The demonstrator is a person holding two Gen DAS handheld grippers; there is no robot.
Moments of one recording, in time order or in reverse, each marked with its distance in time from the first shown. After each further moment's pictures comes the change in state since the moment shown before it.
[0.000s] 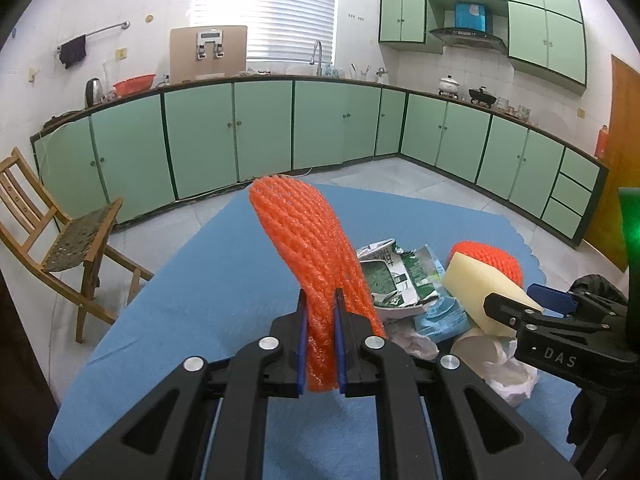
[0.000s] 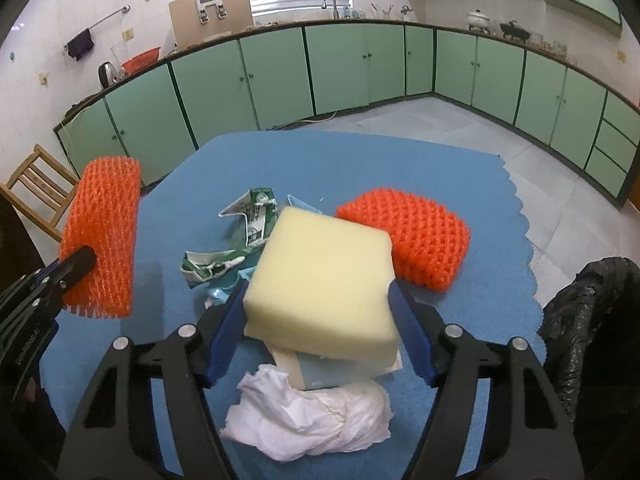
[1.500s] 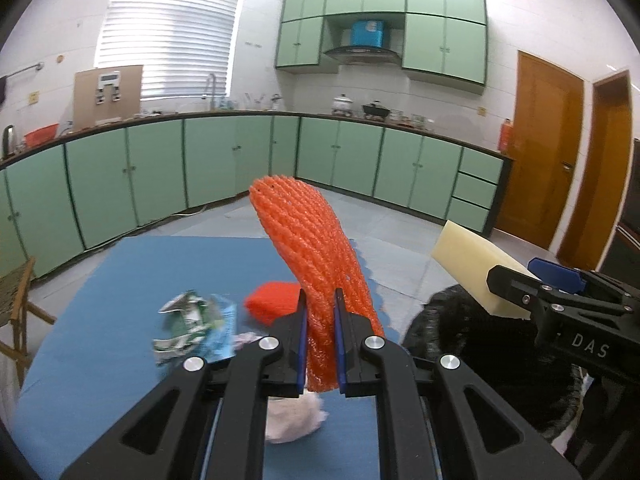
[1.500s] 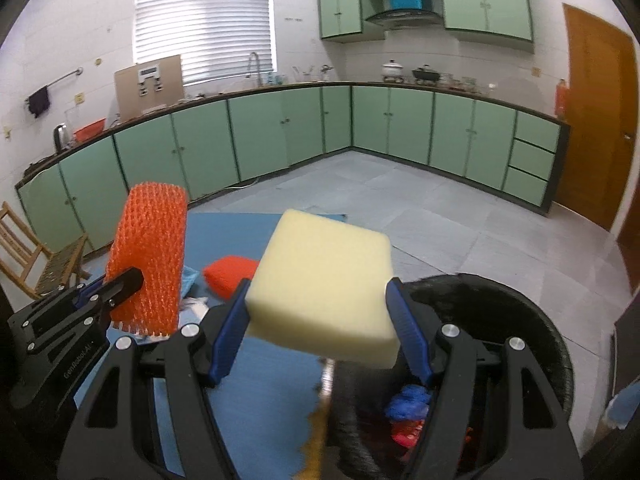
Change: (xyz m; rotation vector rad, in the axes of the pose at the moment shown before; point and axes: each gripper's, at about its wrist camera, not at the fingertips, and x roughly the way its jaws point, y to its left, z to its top) left arm -0.056 -0.155 0.023 0.146 -0.091 -0.339; right arm -0.171 -0.117 -0.024 0.114 -0.221 -0.247
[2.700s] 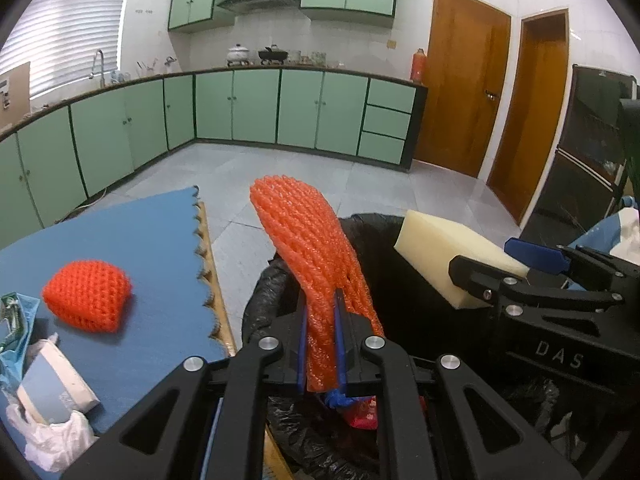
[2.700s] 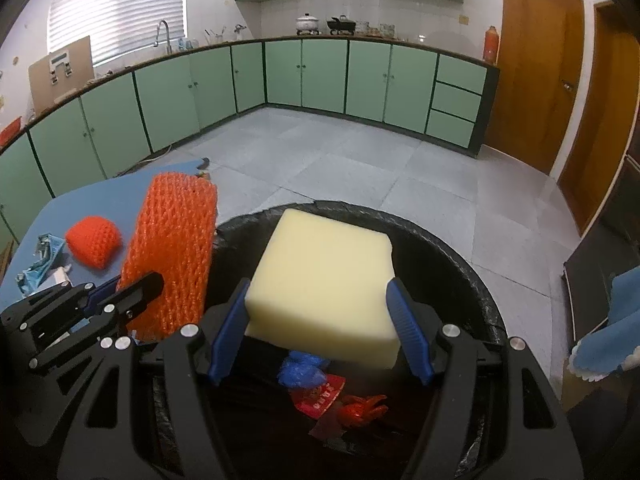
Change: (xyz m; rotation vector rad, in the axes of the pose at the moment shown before) left arm 0.116 -0.152 -0.037 0.176 0.195 -0.281; right arm 0.049 -0.131 -0.061 0.113 0.165 -0.256
